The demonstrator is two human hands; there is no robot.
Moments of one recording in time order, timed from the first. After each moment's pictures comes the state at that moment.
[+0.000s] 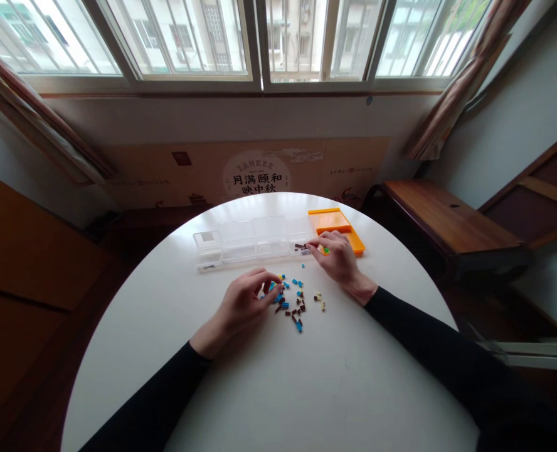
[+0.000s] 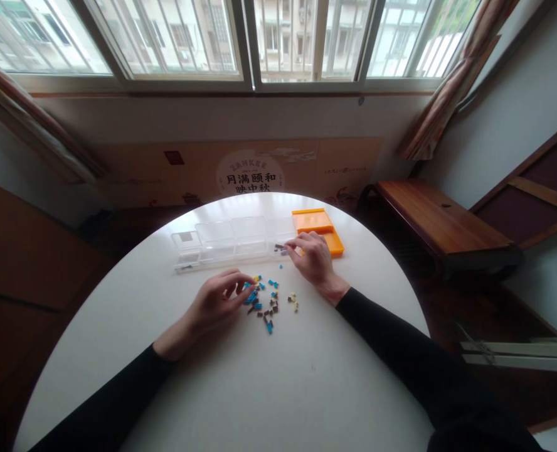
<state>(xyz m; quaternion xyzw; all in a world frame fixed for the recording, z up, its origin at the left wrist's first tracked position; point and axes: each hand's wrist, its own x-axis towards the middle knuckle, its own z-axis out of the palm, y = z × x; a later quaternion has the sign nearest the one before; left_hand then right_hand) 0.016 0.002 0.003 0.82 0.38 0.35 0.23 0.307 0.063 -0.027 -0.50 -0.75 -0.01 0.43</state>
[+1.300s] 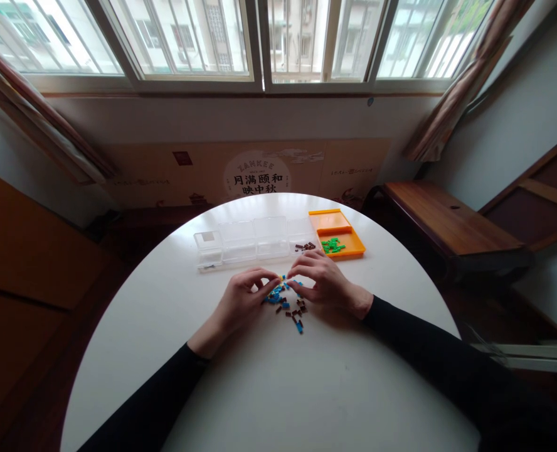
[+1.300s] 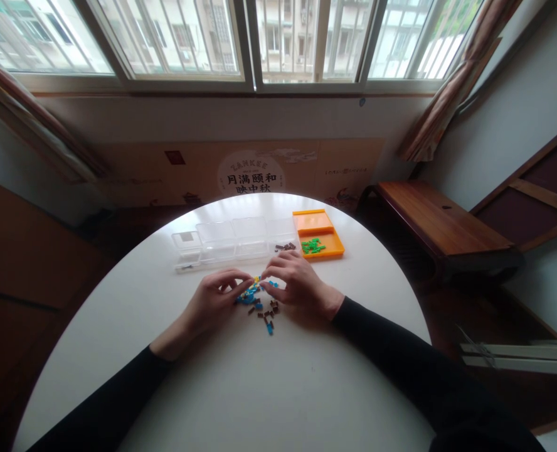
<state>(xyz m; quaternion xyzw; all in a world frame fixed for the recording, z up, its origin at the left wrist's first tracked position) 0.018 0.004 0.003 0.77 0.40 0.40 0.29 0.276 0.024 -0.008 -0.28 -0.88 0.05 0.39</state>
